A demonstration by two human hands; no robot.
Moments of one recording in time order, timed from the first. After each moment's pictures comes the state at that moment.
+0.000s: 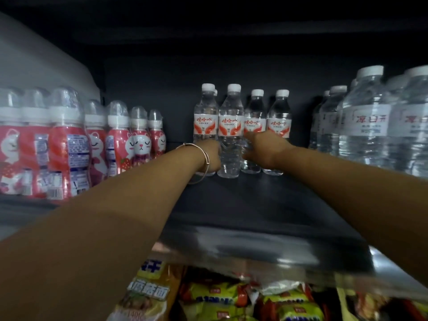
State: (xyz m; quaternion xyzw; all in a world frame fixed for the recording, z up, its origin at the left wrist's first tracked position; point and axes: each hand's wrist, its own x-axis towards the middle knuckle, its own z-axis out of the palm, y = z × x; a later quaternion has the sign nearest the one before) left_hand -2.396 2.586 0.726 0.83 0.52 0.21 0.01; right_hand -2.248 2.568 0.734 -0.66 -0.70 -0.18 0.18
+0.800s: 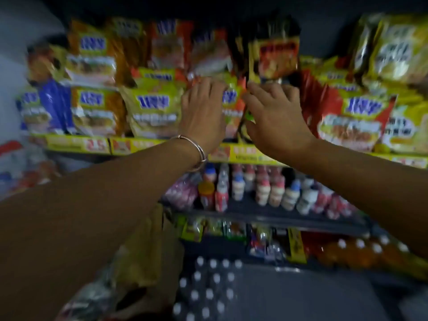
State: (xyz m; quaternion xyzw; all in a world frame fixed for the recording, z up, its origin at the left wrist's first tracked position) left_hand -2.279 2.270 0.412 0.81 0.45 0.35 -0.09; right_hand -2.132 2.234 0.404 -0.56 -0.74 -0.30 0.21
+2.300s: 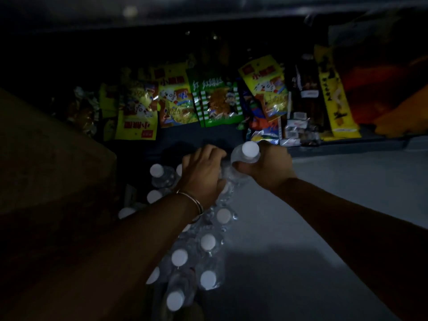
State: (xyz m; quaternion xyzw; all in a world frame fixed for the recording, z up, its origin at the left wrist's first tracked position) left_hand -2.268 2.259 -0.286 0.88 0.43 0.02 0.19; right_hand -2.114 2.219 -0.292 -0.82 -0.46 0.27 0.22
